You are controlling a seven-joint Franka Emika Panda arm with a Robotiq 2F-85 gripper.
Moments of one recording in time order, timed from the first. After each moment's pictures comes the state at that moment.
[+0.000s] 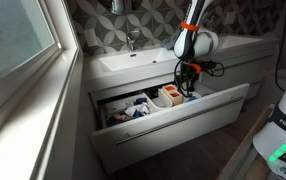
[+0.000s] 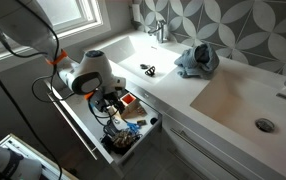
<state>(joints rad) -0.18 0.35 -0.12 -2.55 0.03 2.95 -0.01</state>
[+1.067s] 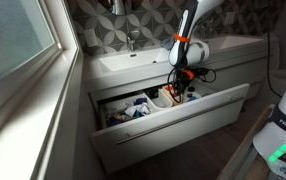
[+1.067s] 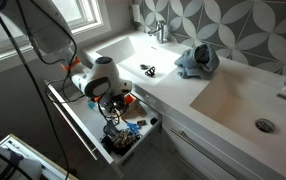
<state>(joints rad) -0.21 0.52 -0.08 -2.41 0.04 3.01 0.01</state>
